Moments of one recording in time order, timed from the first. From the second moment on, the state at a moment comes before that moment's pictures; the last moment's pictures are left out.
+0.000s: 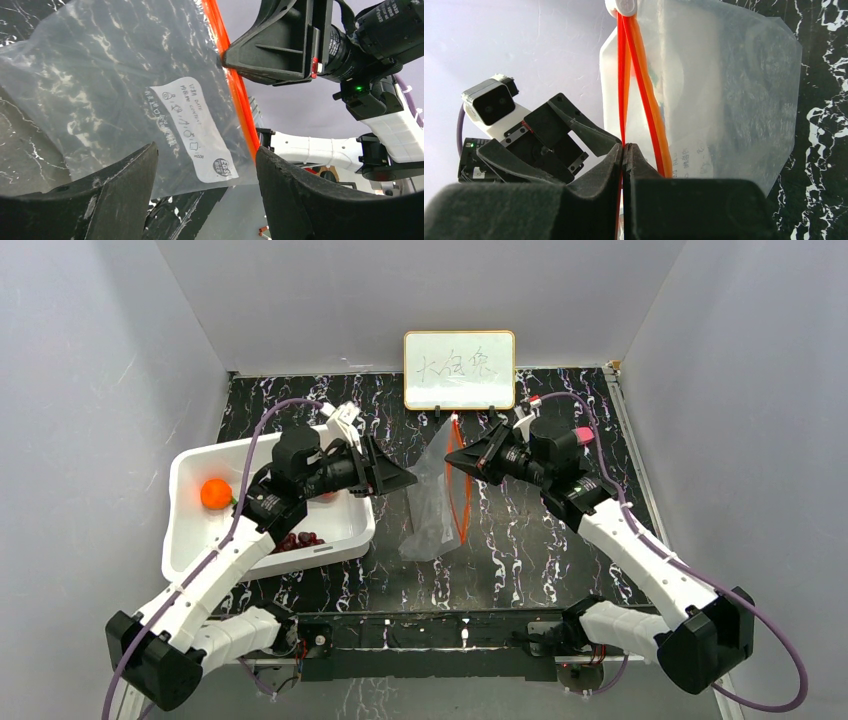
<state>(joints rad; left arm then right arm) -0.53 1.02 0.94 -0.24 0.53 -0.75 0.49 1.10 0.95 -0.15 -0.38 1.19</state>
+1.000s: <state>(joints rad) -0.65 1.14 0.94 -0.13 0.48 -0.80 0.67 1.19 0.99 -0.07 -0.24 1.23</state>
